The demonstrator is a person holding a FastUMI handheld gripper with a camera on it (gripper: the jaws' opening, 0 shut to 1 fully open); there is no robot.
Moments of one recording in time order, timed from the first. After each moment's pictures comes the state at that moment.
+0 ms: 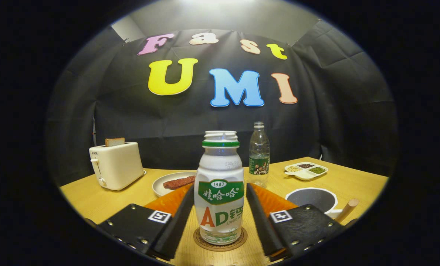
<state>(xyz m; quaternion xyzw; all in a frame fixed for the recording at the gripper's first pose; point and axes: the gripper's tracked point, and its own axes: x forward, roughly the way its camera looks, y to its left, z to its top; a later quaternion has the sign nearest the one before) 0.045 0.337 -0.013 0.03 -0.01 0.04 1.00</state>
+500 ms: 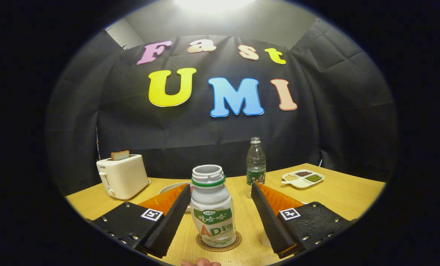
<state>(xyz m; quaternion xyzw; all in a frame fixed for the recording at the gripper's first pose) 0.013 0.324 0.049 0.04 -0.03 0.05 1.00</state>
